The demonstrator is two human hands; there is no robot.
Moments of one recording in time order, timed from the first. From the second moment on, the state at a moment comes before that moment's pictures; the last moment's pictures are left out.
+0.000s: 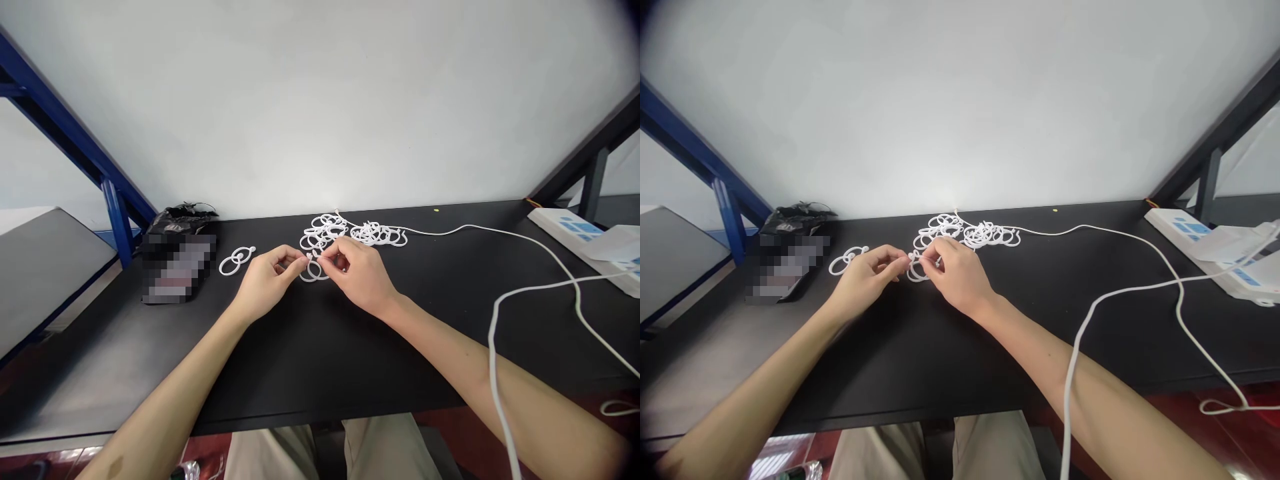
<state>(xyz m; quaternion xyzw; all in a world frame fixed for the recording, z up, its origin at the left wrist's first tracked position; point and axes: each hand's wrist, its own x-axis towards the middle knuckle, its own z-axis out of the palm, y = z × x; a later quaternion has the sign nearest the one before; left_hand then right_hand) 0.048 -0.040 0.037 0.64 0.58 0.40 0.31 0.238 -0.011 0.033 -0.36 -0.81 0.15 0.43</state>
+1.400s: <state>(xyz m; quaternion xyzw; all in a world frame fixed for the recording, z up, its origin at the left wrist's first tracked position) 0.049 -0.043 0.043 0.70 0.56 0.41 0.18 0.234 -0.014 0.032 -0.37 -0.79 0.28 0.40</state>
